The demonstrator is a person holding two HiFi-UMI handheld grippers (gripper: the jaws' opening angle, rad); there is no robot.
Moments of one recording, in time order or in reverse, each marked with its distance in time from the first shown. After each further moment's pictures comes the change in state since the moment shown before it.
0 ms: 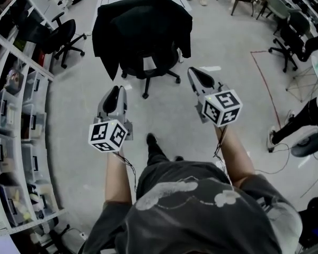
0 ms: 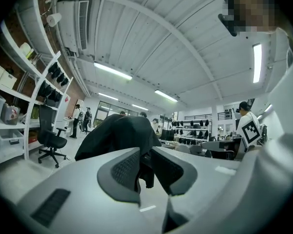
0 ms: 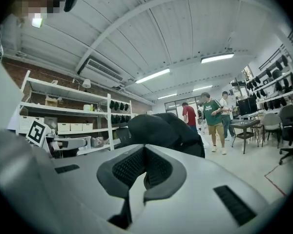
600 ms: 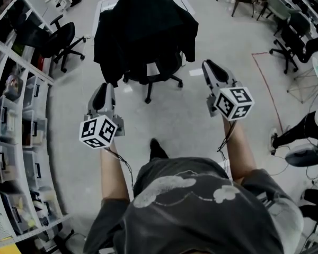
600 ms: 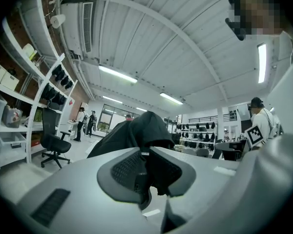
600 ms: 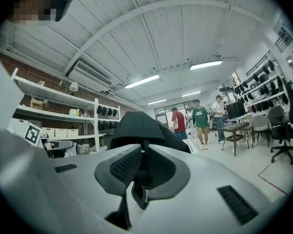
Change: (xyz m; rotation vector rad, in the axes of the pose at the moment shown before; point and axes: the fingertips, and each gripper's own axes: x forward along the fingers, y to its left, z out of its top) left arm 0.039 0.090 0.034 -0.008 -0.036 0.047; right arm 0.042 -0.058 0.027 0.042 -0.070 -0.127
